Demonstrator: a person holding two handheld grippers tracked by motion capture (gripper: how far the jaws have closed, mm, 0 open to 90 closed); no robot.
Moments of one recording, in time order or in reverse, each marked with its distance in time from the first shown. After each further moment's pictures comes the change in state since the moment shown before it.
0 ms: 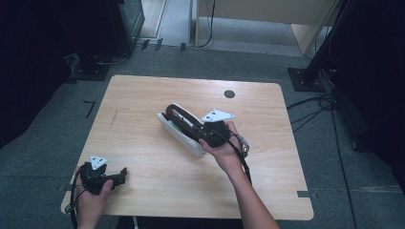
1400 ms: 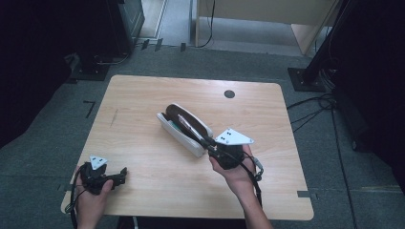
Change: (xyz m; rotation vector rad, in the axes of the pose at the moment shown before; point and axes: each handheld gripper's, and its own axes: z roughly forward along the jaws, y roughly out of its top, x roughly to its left) left arm 0.000 0.000 0.000 0.001 -0.001 -0.001; right arm 0.024 -0.032 -0.061 -0.123 -0.013 0.009
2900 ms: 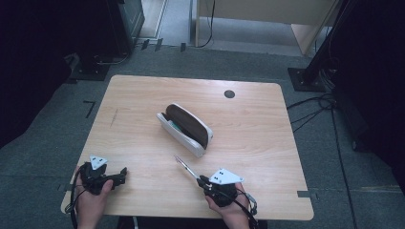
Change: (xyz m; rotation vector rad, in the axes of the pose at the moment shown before) left arm 0.000 0.000 0.000 -0.001 0.000 0.000; right arm 0.041 -0.109 0.005 0.121 0.087 0.048
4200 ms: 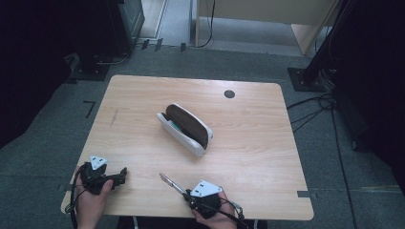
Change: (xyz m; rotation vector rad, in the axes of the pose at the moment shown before) left arm 0.000 0.000 0.000 0.000 0.000 0.000; right arm 0.038 -0.023 0.033 0.112 0.057 -0.079
